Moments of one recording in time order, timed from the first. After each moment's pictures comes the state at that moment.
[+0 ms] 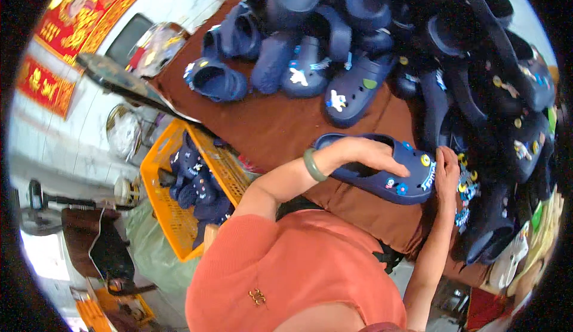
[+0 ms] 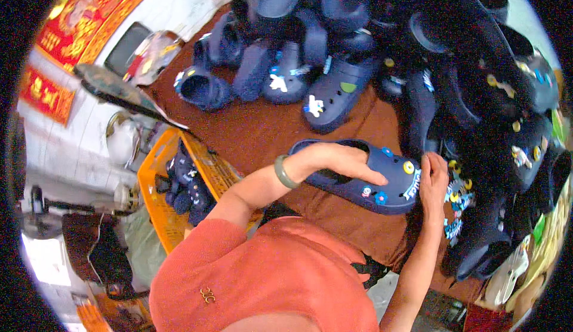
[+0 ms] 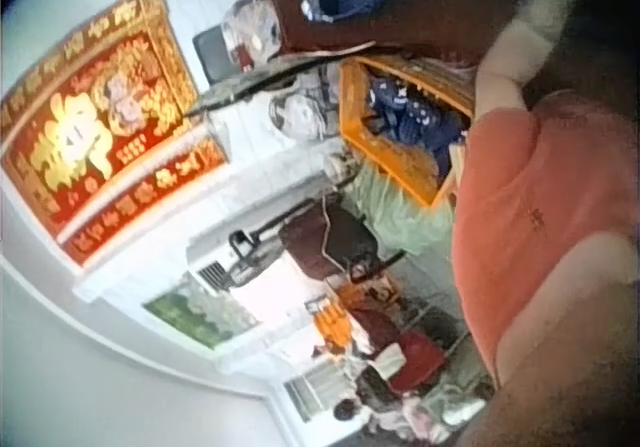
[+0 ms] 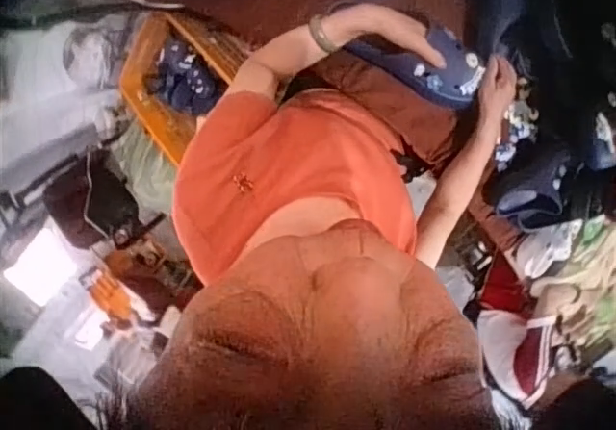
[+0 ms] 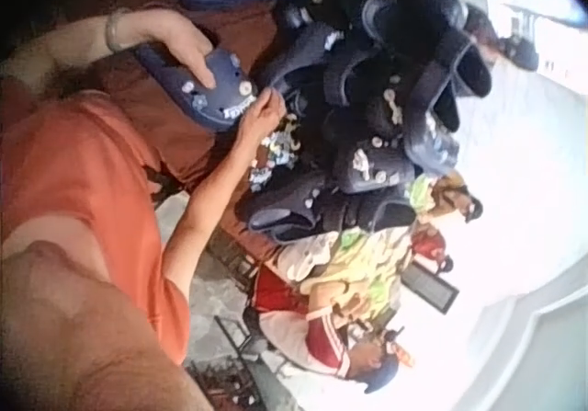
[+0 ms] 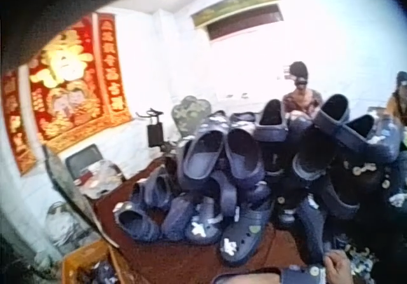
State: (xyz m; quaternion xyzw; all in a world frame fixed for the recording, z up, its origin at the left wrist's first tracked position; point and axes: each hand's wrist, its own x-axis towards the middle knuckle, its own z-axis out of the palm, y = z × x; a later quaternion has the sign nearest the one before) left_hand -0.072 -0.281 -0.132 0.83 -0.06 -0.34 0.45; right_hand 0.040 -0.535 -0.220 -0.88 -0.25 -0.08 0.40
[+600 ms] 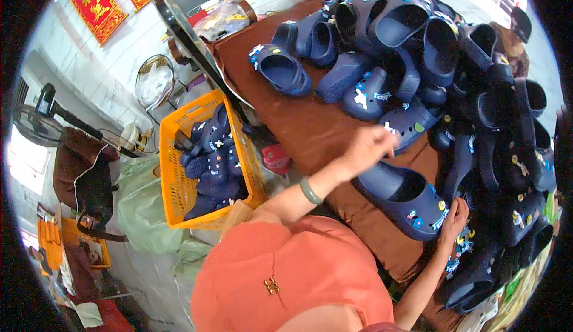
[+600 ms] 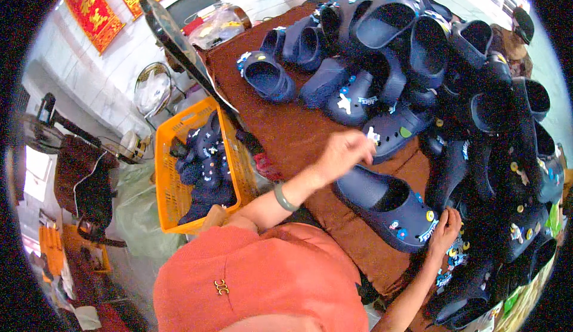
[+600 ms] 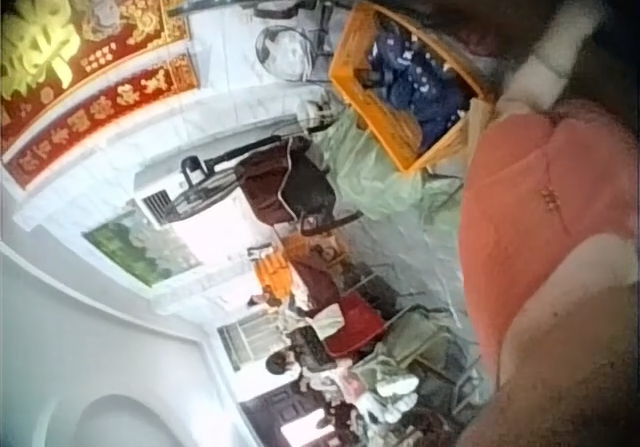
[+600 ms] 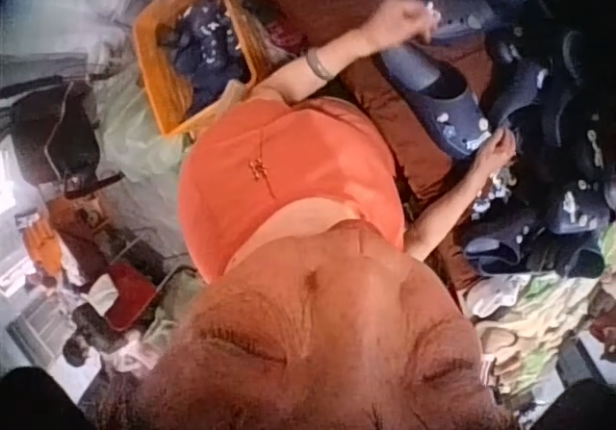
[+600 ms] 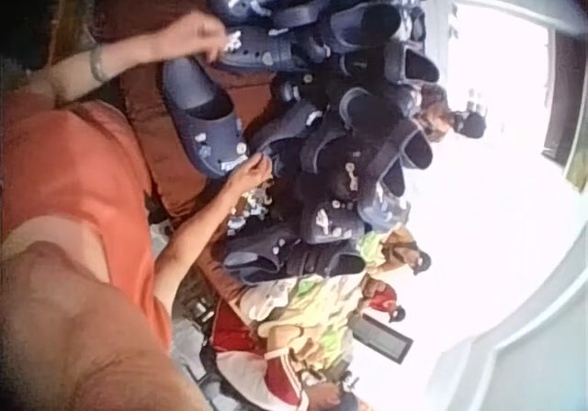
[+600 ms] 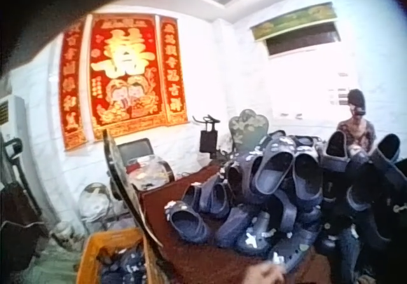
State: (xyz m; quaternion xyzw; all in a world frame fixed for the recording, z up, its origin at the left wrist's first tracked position) left_hand -0.150 -0.227 -0.152 0.69 0.09 0.34 0.64; right_hand 0.053 -0.537 -0.235 -0.86 -0.29 -0.17 0.39
